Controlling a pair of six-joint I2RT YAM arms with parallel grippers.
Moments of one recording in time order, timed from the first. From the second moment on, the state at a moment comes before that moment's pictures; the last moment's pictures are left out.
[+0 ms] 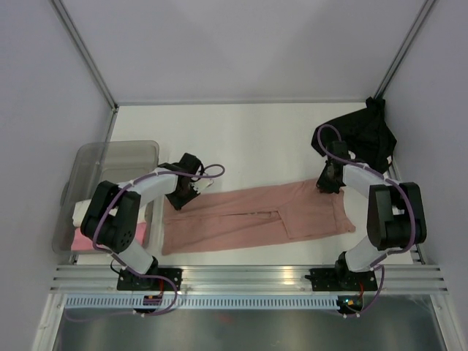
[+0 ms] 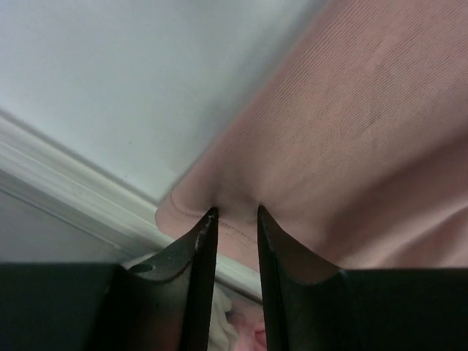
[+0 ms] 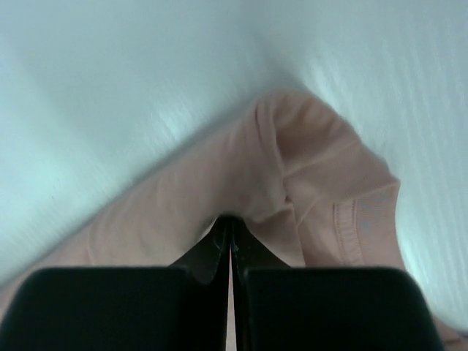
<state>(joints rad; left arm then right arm) -0.42 1.62 0.90 -0.67 -0.18 0.50 0.07 1.59 0.86 -0.43 0.13 0.56</state>
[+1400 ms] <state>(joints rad) -0.30 1.66 0.95 -0.64 -0.14 0.43 -0.05 1.44 0.72 -0.53 0.03 0.54</state>
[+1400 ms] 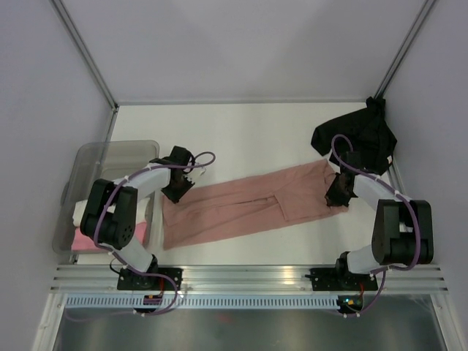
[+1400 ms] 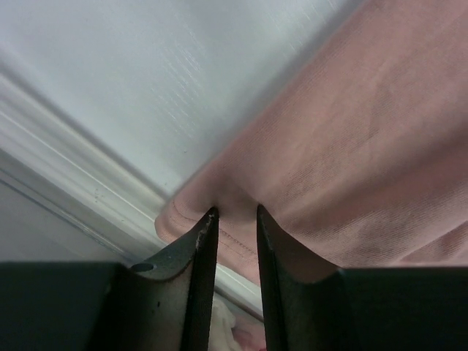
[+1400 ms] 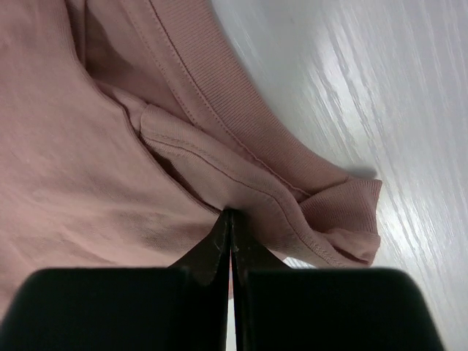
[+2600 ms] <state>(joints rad) -0.62 1.42 0.77 -0.91 0.21 0.54 0.19 2.60 2.31 -0.60 -0.09 0.66</state>
